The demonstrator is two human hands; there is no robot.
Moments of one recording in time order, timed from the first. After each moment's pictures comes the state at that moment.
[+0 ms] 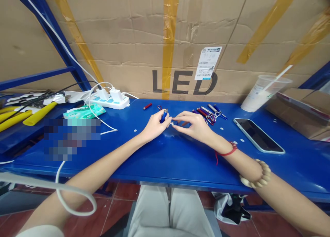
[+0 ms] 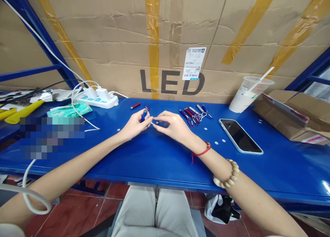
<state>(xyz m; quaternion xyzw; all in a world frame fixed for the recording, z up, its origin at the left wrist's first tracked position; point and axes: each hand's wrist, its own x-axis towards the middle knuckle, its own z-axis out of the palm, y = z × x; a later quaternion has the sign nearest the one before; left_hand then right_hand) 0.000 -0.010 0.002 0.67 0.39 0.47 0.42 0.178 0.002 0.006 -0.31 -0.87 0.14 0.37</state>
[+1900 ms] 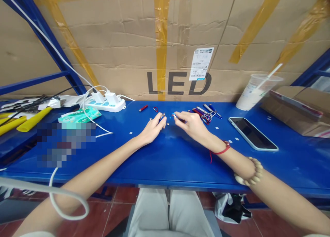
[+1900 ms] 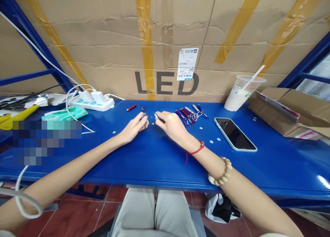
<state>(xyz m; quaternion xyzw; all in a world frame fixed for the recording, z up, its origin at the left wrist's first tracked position) -0.001 -0.005 -0.008 0.72 0.44 0.40 0.34 0.183 0.009 0.003 -0.34 -0.87 0.01 0.36</state>
